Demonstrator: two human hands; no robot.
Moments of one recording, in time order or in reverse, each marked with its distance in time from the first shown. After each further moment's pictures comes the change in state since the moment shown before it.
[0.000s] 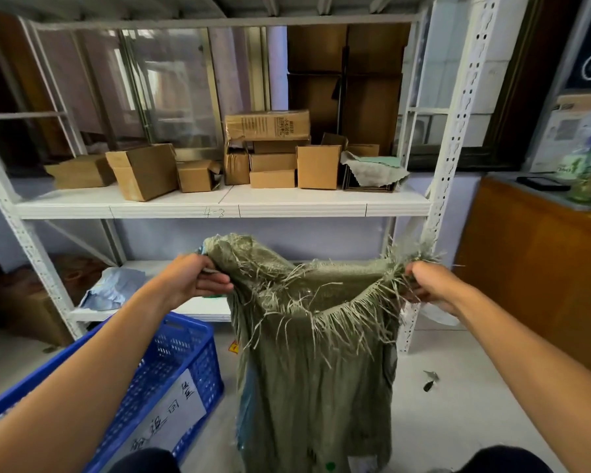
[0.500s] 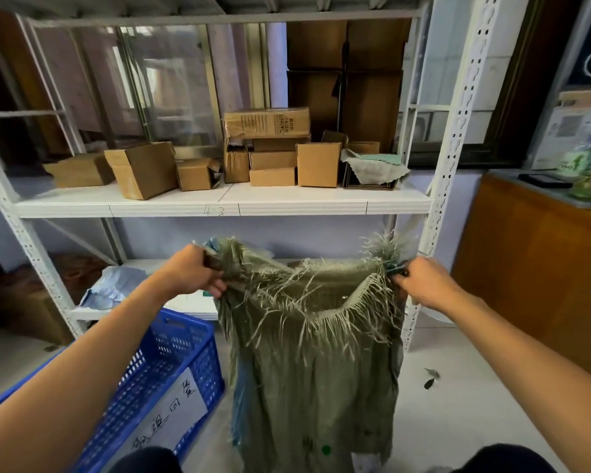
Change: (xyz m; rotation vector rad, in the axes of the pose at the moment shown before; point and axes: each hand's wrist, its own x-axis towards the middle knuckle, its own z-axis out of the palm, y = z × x) left_hand 0.004 0.008 -0.001 0.630 0.007 0.188; right_hand 0.015 0.009 0.009 -0.791 0.148 -0.338
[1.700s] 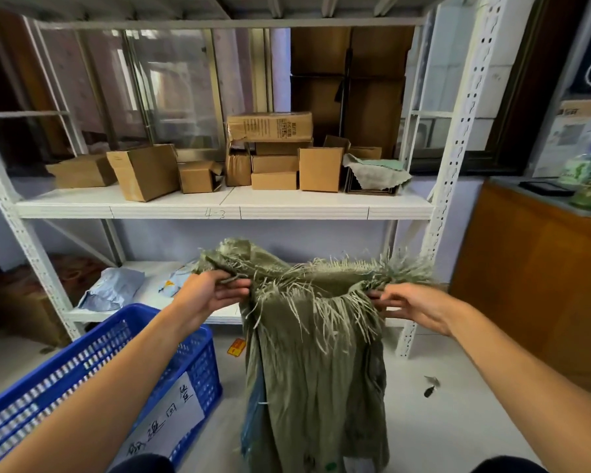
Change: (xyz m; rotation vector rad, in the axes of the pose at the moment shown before) left_hand -0.008 -0.015 0.045 -0.909 0.000 -0.114; right_hand -0.014 -0.009 0.010 1.035 -0.479 0.219
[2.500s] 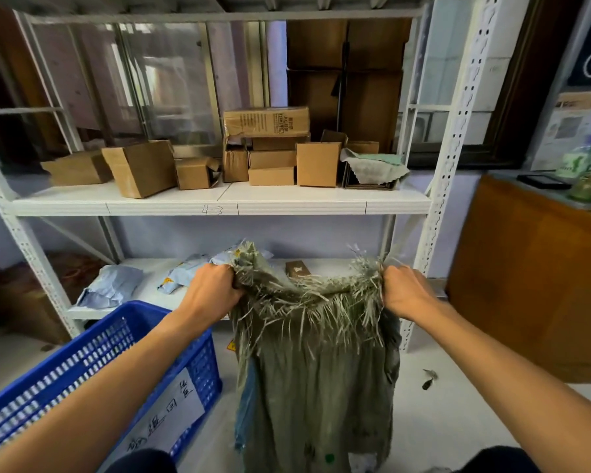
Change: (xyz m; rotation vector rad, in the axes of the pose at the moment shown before) left_hand -0.012 -0.001 0.017 1.522 0.227 0.627; right_hand -0.008 -0.012 0.033 -1.220 0.523 -0.318
